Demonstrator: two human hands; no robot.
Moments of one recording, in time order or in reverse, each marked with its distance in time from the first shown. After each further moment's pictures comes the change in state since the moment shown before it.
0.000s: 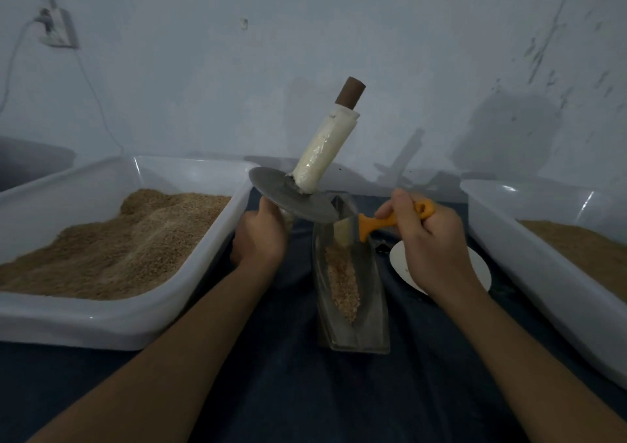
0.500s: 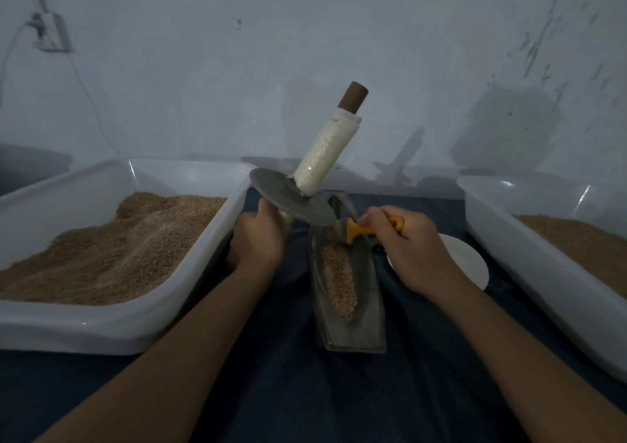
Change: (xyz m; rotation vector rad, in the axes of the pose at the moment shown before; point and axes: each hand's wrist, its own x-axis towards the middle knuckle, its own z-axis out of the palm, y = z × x) left_hand 0.005 -0.004 0.002 0.133 0.015 0.047; right_hand 0.005 0.018 0.002 -0.158 -0.223 -0.002
